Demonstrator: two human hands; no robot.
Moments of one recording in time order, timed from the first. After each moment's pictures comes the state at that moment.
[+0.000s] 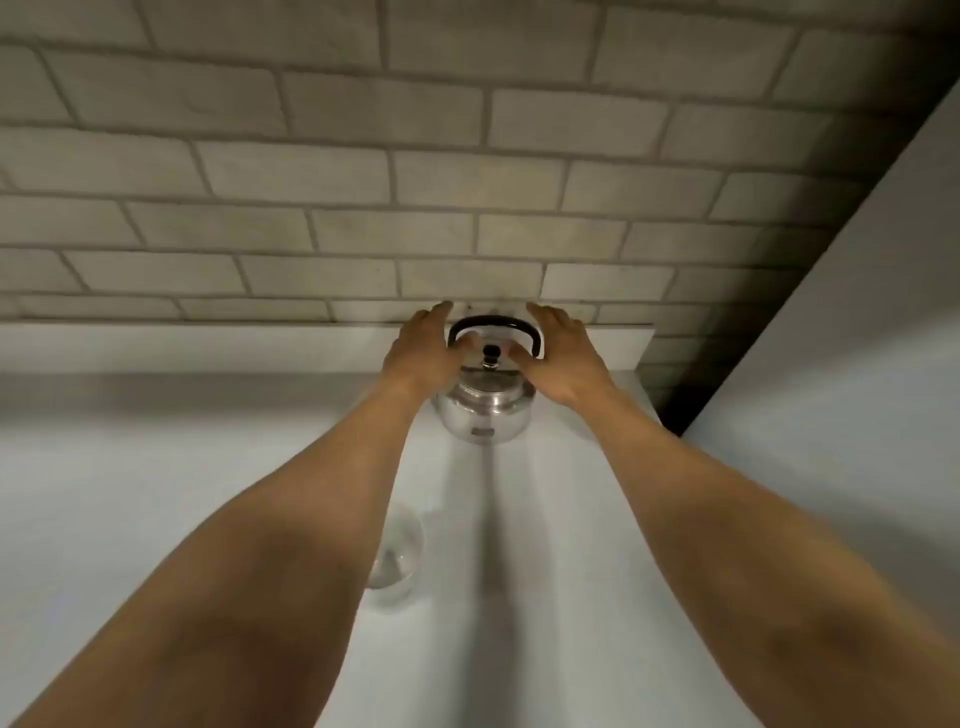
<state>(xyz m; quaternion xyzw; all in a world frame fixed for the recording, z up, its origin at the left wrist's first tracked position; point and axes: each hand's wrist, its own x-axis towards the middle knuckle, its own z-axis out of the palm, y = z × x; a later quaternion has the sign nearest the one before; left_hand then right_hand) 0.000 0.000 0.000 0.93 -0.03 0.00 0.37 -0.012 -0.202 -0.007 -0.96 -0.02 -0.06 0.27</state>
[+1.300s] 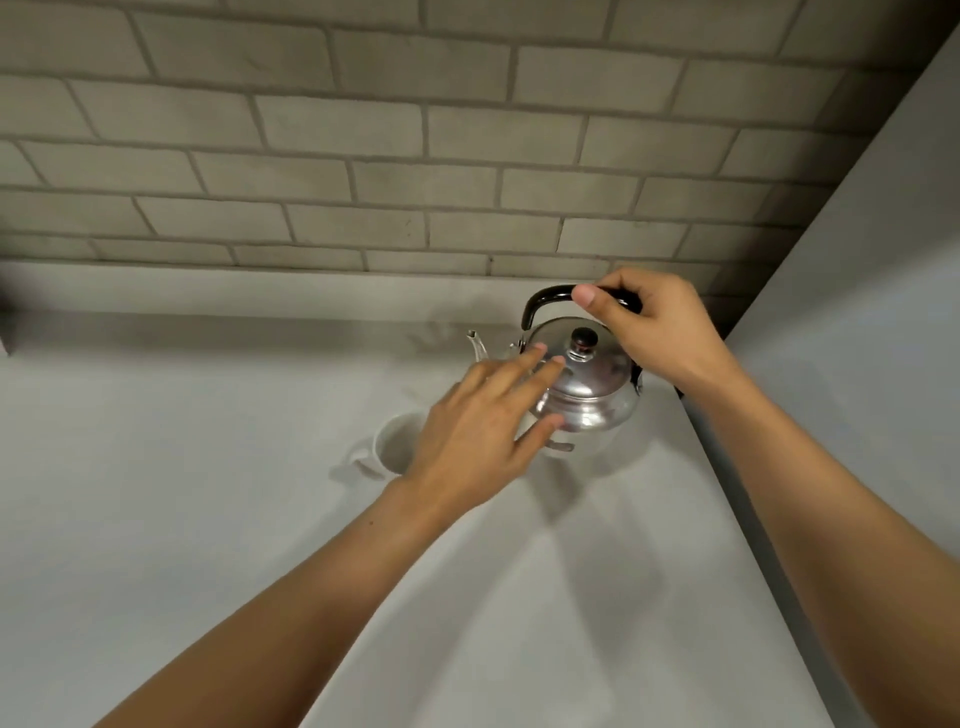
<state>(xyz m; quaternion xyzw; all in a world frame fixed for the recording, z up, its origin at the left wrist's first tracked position) -0.225 -0.011 0.009 0.92 -0.25 0.17 0.23 -0.157 -0.229 0.073 -0.90 -0.11 -0.15 0.40</state>
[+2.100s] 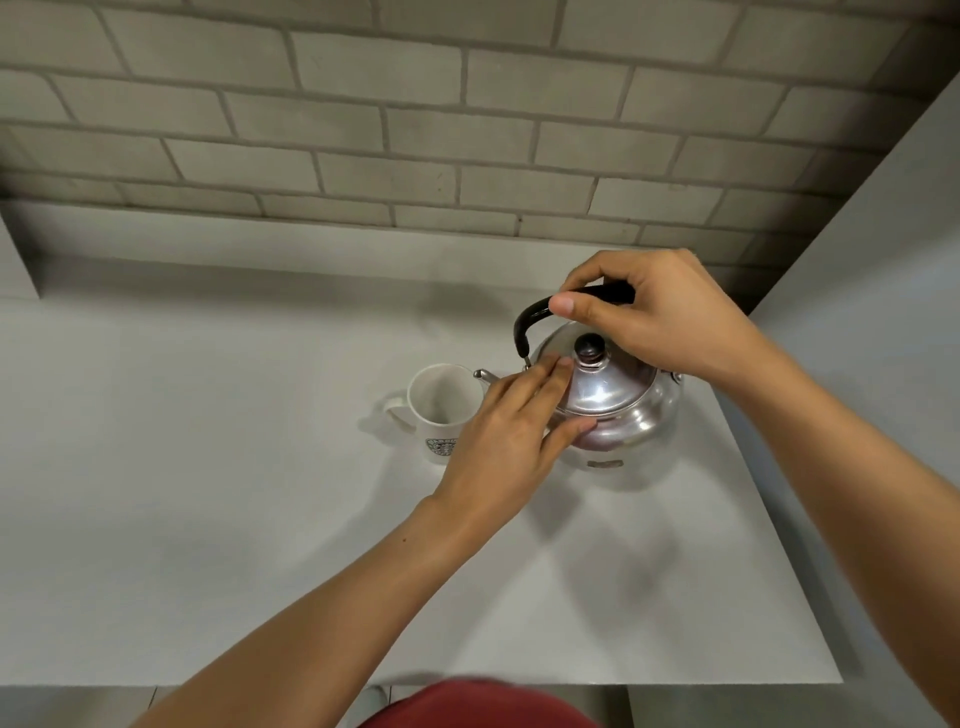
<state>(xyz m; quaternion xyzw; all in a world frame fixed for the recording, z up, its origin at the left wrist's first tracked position) -0.274 -0.004 -0.018 0.91 -0.21 0.12 0.33 -0.206 -0.177 0.098 -0.93 -0.23 -0.11 0.26</state>
